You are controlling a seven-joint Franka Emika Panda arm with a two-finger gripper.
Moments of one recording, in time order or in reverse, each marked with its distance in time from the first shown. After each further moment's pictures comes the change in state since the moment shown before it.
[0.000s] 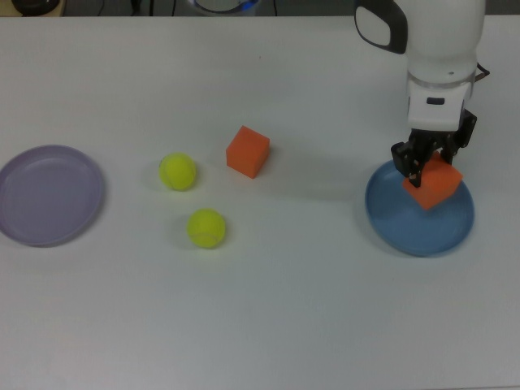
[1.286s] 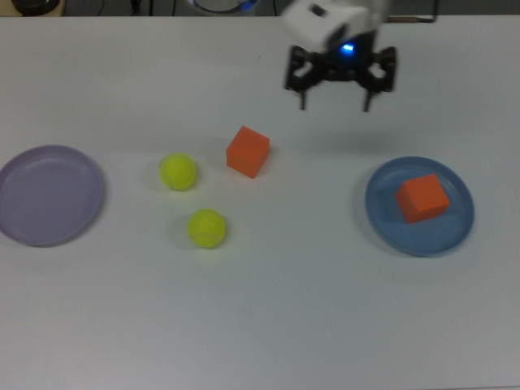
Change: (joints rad) arm -0.212 -0.352 -0.045 -0.089 0.153 -0.455 0.313
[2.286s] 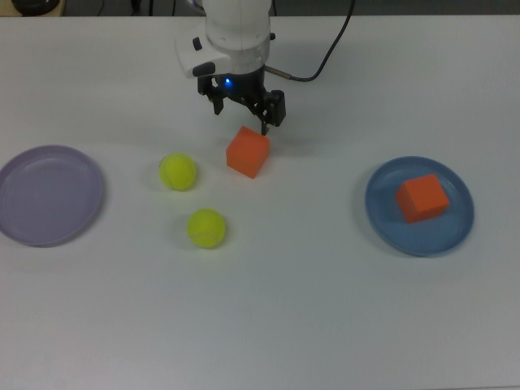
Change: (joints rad) arm -0.139 -0.080 -0.059 -0.383 0.033 0.227 0.156
